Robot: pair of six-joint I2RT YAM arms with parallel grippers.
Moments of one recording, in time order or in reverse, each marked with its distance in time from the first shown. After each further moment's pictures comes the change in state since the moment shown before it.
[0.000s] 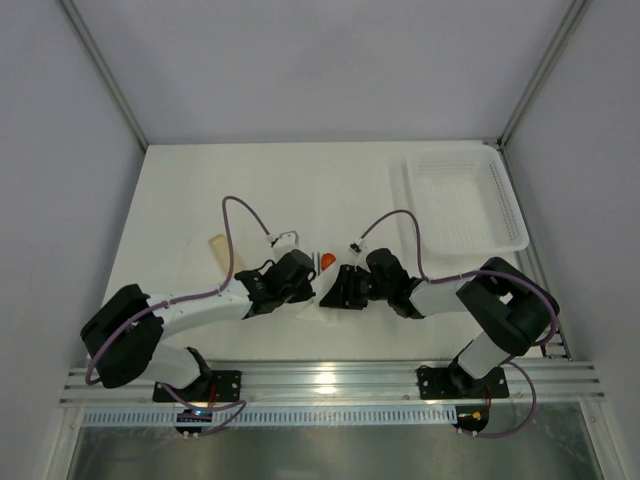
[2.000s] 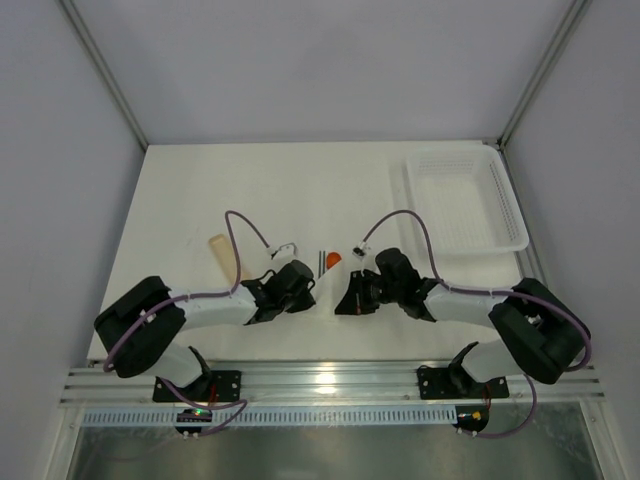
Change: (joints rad) left arm 0.000 0.089 -0.111 0.174 0.055 -0.073; right arm -0.020 -0.208 -0.009 -0.252 -0.051 -0.204
